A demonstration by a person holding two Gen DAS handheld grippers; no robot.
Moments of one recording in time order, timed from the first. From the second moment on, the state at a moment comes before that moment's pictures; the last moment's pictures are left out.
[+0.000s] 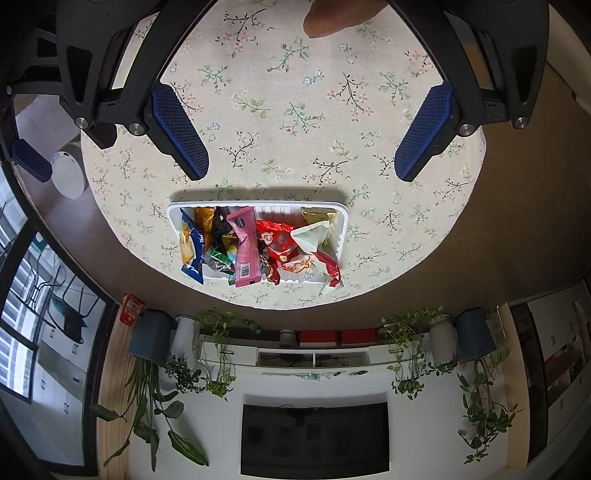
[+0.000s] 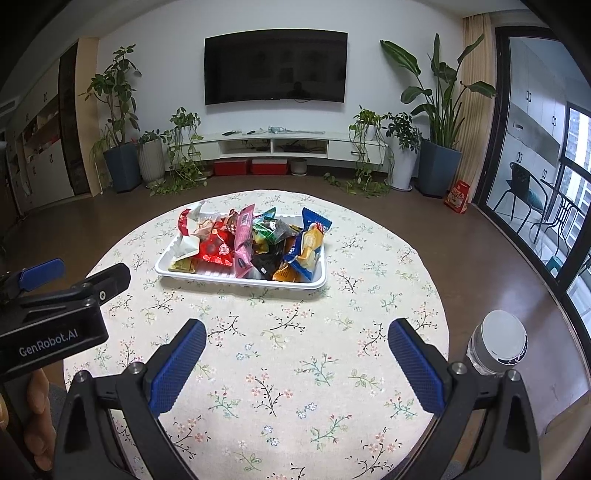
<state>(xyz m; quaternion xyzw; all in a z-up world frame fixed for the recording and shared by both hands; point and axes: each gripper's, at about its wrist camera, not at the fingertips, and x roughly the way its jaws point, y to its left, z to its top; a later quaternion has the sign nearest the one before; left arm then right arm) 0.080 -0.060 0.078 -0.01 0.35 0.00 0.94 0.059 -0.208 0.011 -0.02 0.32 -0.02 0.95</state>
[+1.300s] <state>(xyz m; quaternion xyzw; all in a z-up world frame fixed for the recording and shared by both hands) 0.082 -0.065 0.071 -0.01 0.36 -0.01 0.93 0.056 -0.209 0.011 -0.02 0.32 -0.02 0.95</state>
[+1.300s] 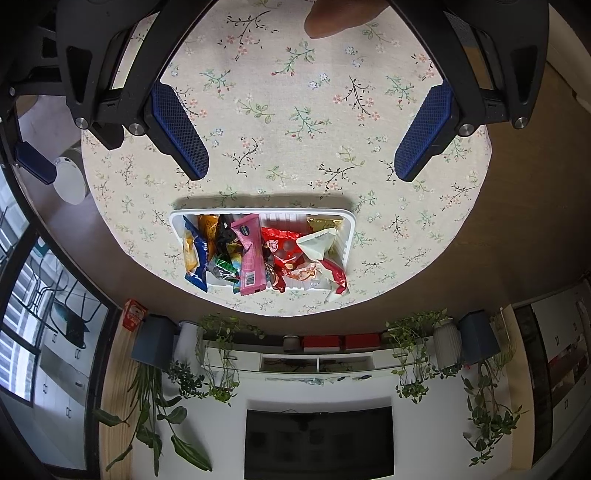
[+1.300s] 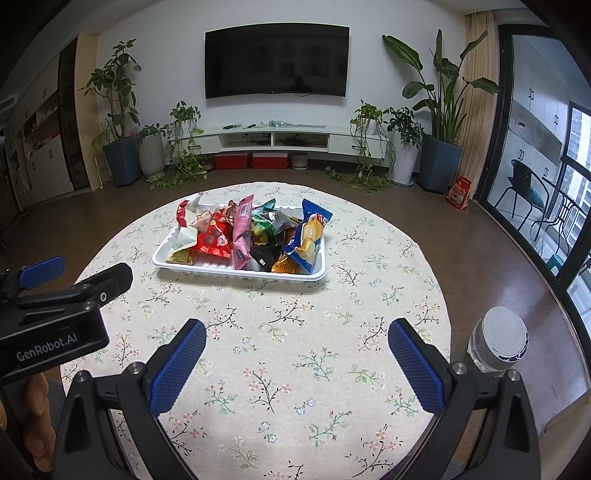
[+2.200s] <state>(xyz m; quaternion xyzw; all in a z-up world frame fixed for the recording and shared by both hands) 0.083 -0.066 0.067 -0.01 0.36 -0.01 0.93 0.049 -0.211 0.003 -0.03 0.33 -0.02 0.94</state>
